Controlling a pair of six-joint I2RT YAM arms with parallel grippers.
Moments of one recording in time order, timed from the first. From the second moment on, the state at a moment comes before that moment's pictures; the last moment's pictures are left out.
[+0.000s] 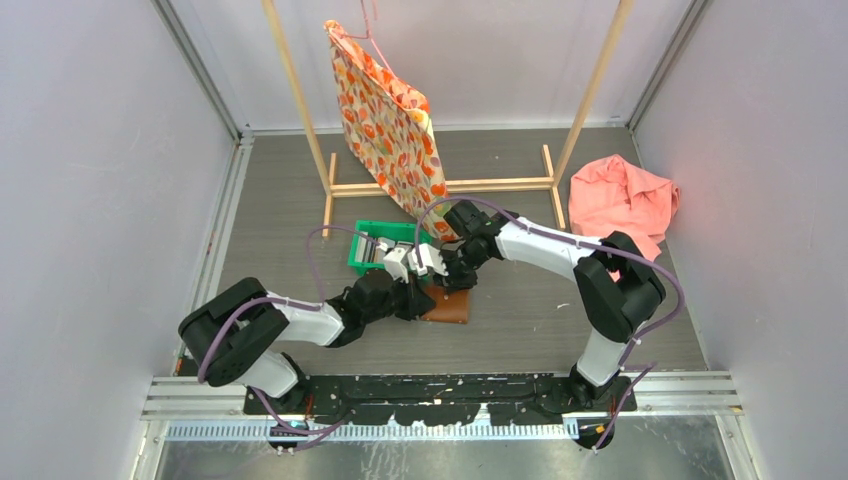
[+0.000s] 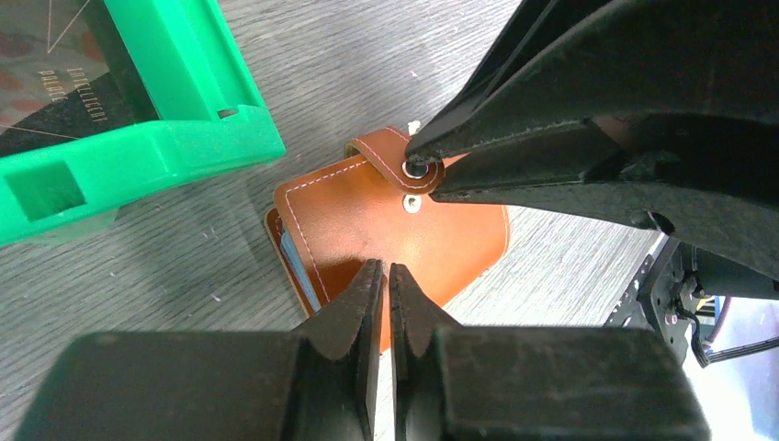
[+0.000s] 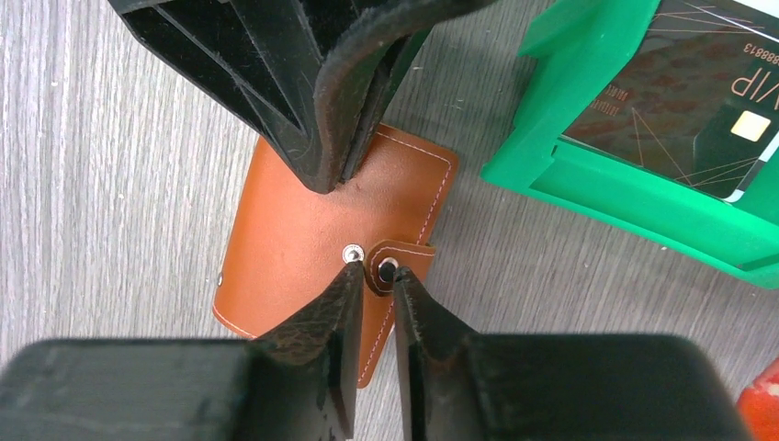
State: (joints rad) left arm -0.86 1.47 0.35 0.67 0.08 -0.66; right arm 0.71 1.74 1.14 -0.63 -0.56 -1.02
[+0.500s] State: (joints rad) left arm -0.86 1.49 0.35 0.69 0.08 -0.68; right arm 0.71 1.75 1.16 -0.64 -0.57 -1.03
